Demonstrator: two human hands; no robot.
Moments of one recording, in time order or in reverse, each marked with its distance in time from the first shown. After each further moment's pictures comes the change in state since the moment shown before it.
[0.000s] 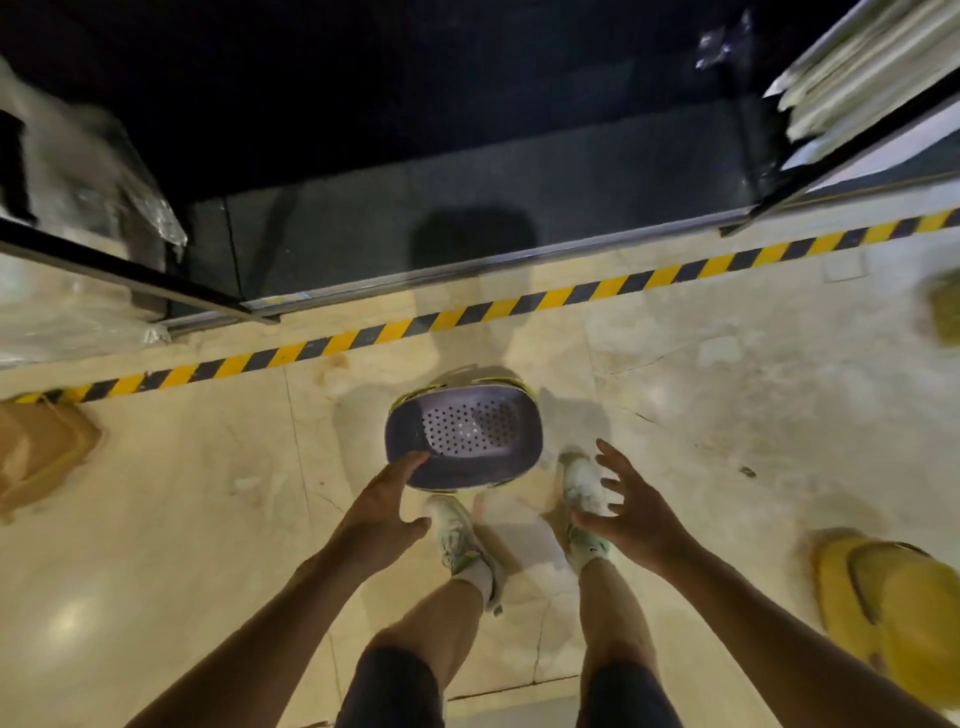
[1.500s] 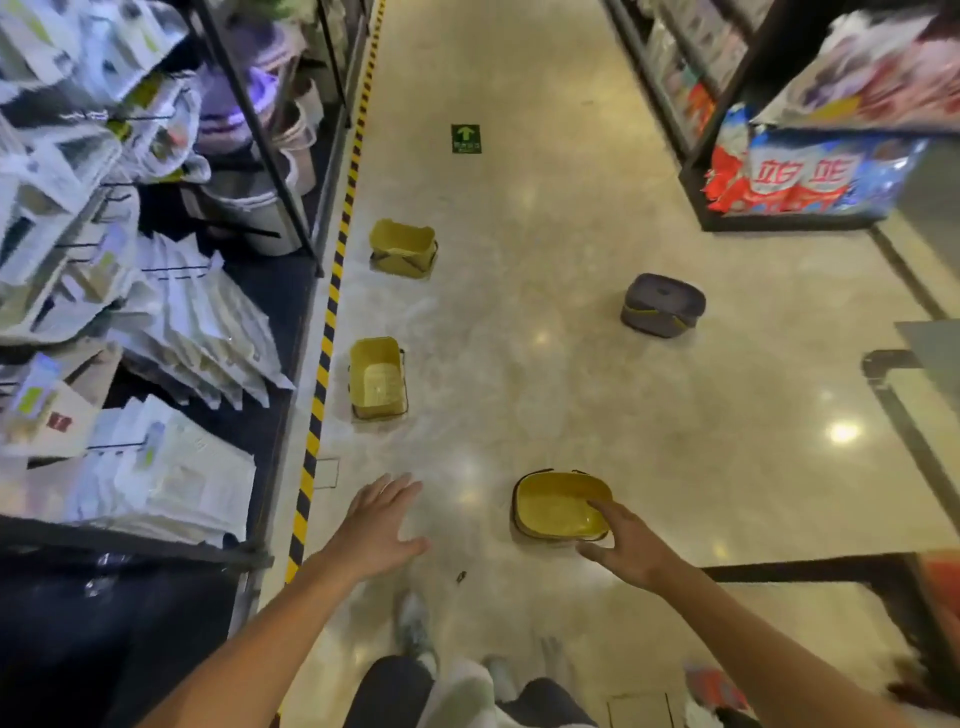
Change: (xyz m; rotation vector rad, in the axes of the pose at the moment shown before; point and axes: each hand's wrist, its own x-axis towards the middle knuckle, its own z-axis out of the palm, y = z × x) left_hand -0.129 0.752 0.327 1.412 -0.500 1.184; right_hand -0.440 0.268 -0.395 0.494 0.820 0.398
